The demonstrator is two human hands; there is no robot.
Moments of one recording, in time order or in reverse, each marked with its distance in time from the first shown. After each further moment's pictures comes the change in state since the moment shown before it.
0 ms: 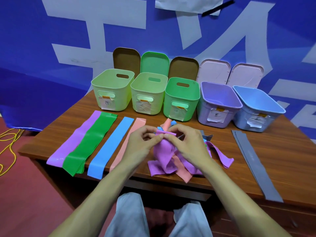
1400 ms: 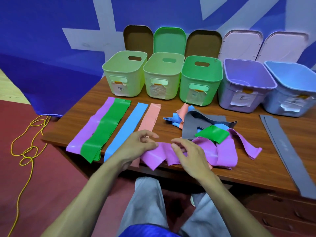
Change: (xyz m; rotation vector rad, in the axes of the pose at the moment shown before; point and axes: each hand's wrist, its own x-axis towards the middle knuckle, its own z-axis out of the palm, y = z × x) left_hand -0.007 -0.030 -0.056 0.177 -0.185 -0.451; right_hand -0.043 0.069 0.078 -0.040 -0.081 0.079
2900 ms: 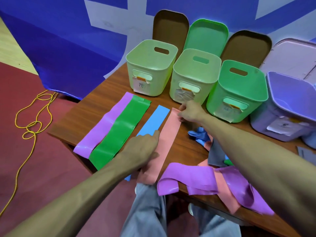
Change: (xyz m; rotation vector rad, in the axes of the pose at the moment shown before) left_hand 0.060 -0.013 -0.056 1.308 0.043 0.199; right_hand 0.241 -0.026 0.047 -0.284 -0.478 0.303
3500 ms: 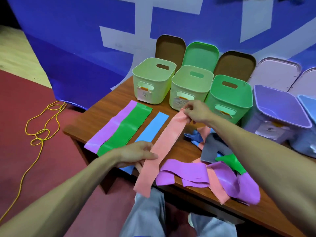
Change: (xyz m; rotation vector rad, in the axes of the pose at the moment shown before) left_hand -0.040 -0.010 -0.008 -1.234 -0.426 -0.179; right_hand -0.058 -0.004 -0.042 0.066 0.107 -0.207
